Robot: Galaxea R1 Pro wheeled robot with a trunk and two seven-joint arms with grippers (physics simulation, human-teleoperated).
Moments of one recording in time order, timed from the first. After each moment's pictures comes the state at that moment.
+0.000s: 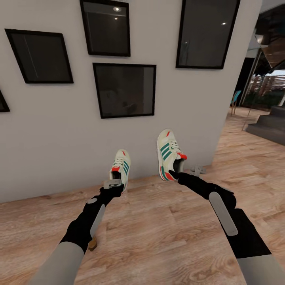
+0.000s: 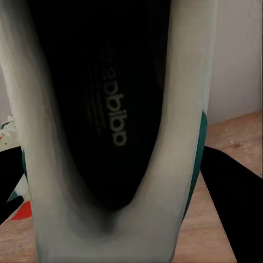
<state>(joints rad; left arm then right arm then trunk) -0.64 -0.10 -0.02 -0.89 0.09 0.24 -0.08 -0.56 -0.15 0.11 -1.42 -0.67 0.63 0.08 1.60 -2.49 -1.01</state>
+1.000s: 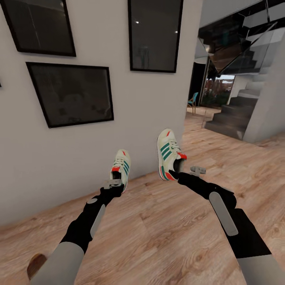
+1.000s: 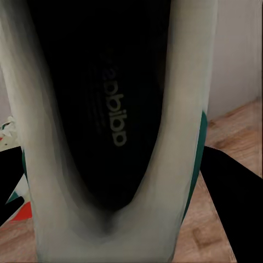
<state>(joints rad) -0.64 -0.11 -0.02 -0.89 0.09 0.24 -0.07 -0.56 -0.15 0.11 -1.42 -0.67 0.63 0.08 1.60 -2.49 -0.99</state>
